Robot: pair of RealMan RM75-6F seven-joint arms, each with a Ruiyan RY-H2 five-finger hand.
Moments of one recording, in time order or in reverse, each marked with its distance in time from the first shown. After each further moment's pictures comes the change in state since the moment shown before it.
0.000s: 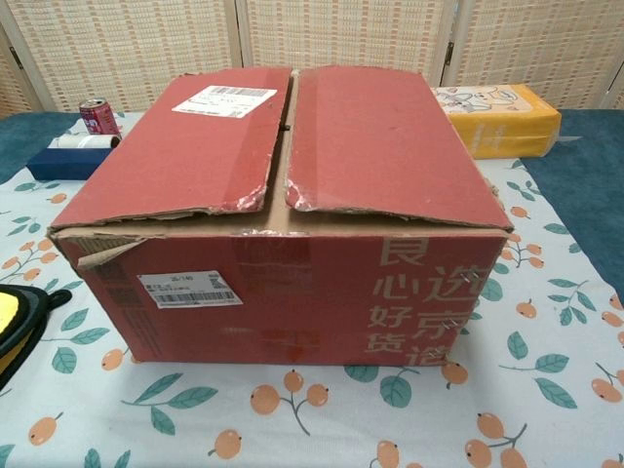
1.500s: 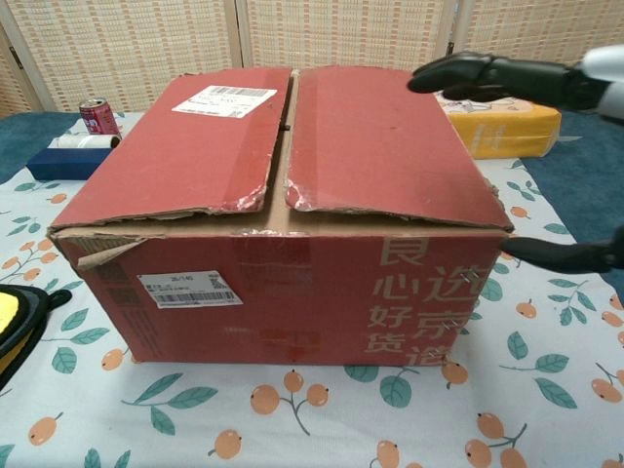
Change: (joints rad) left arm 0.012 -0.001 -0.034 0.013 -0.023 0.051 -0.013; right arm 0.368 -0.091 0.097 -0.266 -0.225 -0.267 0.145
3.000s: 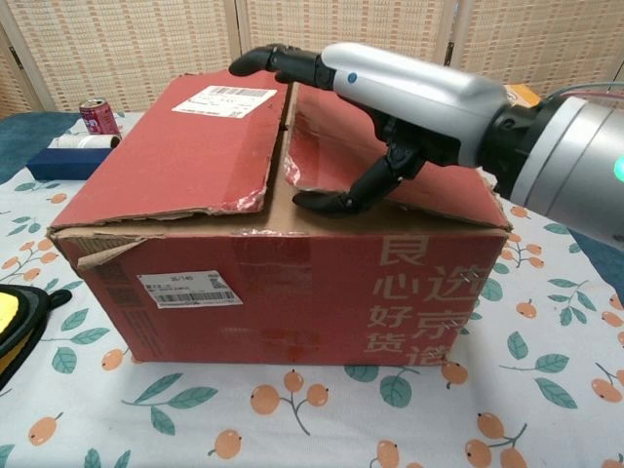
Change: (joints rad) left arm 0.052 0.060 0.015 0.001 0.087 0.099 -0.172; right arm 0.274 -0.317 0.168 0.142 0.295 -0.128 -0.170
